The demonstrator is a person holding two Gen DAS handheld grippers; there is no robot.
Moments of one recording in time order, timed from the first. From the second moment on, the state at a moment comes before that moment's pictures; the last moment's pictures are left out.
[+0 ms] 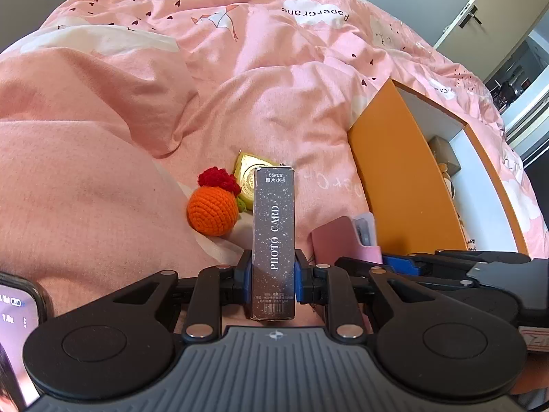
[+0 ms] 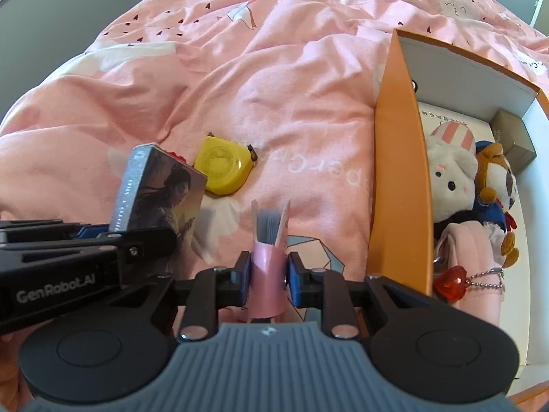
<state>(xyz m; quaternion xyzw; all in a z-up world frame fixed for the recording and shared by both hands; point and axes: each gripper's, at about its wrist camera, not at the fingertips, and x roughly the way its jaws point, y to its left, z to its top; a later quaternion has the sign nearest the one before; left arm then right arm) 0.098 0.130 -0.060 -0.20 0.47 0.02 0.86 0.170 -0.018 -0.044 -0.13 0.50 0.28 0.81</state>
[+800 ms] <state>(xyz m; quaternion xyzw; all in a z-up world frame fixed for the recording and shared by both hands) 0.127 0.023 0.046 -0.22 0.39 -0.14 0.88 0.195 -0.204 0.078 0.05 0.40 0.23 0.88</state>
